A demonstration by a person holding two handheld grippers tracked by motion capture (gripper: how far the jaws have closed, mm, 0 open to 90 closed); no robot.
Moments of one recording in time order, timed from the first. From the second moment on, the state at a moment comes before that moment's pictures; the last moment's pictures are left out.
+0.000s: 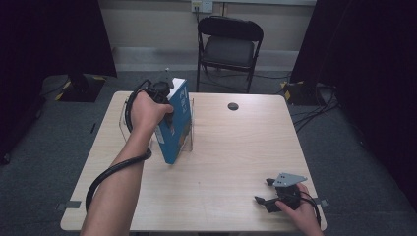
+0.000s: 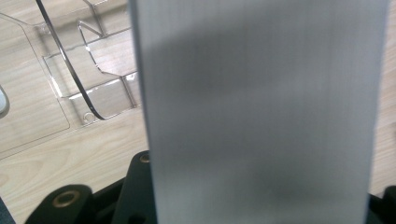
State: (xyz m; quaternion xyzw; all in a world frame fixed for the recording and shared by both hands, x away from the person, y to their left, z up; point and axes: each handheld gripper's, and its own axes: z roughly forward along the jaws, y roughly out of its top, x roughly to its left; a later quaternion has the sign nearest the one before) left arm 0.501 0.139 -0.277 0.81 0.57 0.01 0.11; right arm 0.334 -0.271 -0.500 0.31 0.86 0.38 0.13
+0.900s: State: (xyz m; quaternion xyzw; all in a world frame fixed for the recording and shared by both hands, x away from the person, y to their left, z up) left arm 0.515 0.134 -0.286 0.80 0.59 0.02 0.12; right arm 0.334 -0.271 -0.500 0.31 0.86 0.38 0.13
